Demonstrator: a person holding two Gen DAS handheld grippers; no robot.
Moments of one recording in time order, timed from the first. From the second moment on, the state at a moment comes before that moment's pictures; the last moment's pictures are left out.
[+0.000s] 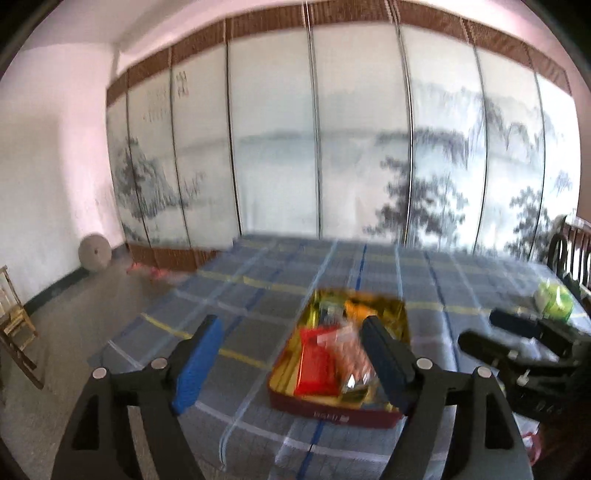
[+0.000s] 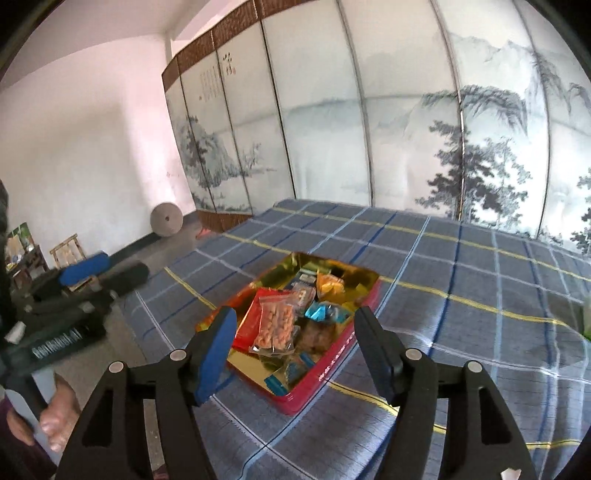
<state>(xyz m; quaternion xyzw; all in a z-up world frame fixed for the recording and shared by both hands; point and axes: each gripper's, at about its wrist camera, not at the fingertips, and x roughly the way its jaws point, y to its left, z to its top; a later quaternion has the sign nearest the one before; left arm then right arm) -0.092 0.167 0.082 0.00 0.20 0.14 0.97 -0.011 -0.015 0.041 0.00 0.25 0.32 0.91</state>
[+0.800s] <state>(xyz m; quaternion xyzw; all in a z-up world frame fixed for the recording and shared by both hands) -0.130 0.136 0.129 0.00 0.18 0.12 0.98 -0.048 -0.051 0.063 0.01 0.20 0.31 0.93</state>
